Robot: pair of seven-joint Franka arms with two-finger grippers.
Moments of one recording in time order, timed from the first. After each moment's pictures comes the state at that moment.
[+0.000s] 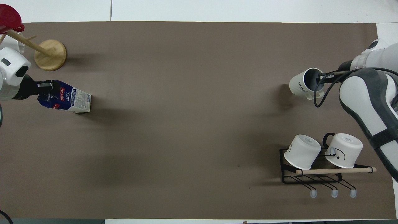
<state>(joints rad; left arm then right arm) 0.02 0.04 0.02 -1.97 -0.04 2.15 0.02 -0.01 0.19 -0.03 -1.86 0.16 2.15 -0.16</state>
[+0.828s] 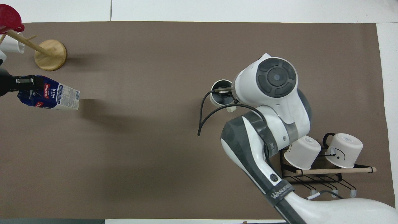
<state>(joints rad) 0.02 -0.02 0.01 -1.84 -0.01 1.96 0.02 0.50 0.23 -0.03 -1.80 -0.03 2.17 0.48</state>
